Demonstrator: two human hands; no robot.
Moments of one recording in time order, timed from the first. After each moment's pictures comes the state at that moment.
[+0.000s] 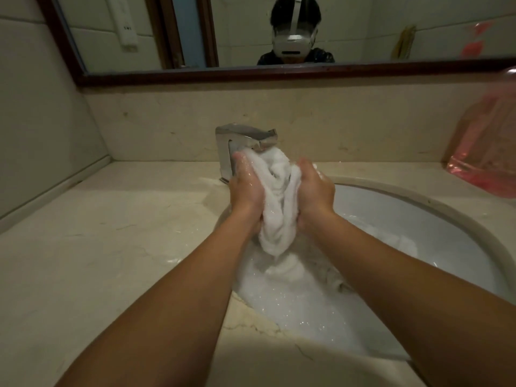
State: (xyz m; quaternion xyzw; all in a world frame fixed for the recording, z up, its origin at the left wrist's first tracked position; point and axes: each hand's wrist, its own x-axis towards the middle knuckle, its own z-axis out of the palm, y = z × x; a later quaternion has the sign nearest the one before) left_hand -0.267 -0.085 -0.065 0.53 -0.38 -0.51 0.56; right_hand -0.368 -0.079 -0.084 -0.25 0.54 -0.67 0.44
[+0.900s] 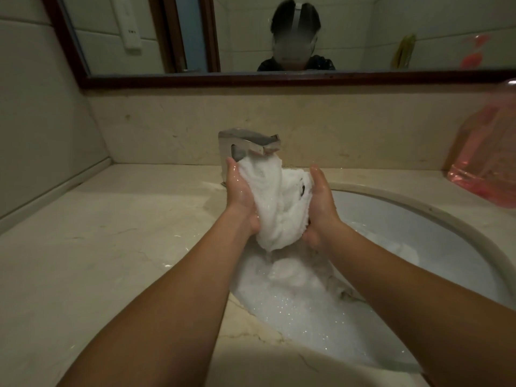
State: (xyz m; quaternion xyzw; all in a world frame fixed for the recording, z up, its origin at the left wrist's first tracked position) left_hand -0.256 -0.117 -0.077 0.39 -0.30 -0.66 0.57; right_hand -0.382 -0.081 -0.101 -0.24 0.43 -0.61 0.62
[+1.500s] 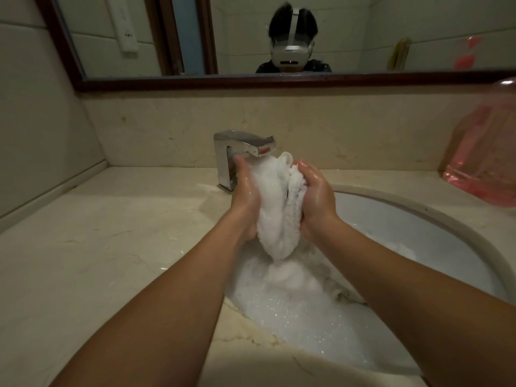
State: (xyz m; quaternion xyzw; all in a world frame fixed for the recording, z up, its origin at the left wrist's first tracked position) left_hand -0.264 -0.132 -0.100 0.47 -0.37 -0.65 0.48; right_hand -0.387 -0.104 -0.103 -0.31 0.41 -0.70 0.50
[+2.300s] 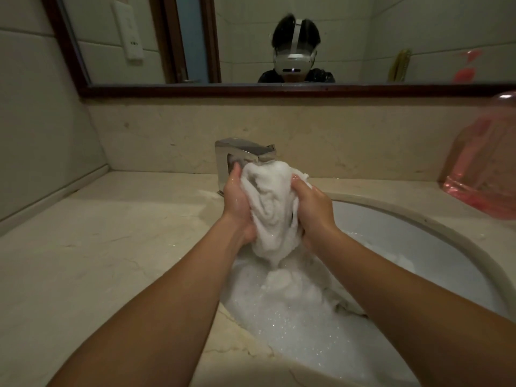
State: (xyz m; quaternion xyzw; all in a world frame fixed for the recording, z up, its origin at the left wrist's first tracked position) left_hand -0.256 -0.115 -0.077 0.28 -0.30 -0.74 0.53; right_hand -0.385 -0.083 -0.090 -0.35 0.53 -0.63 0.44
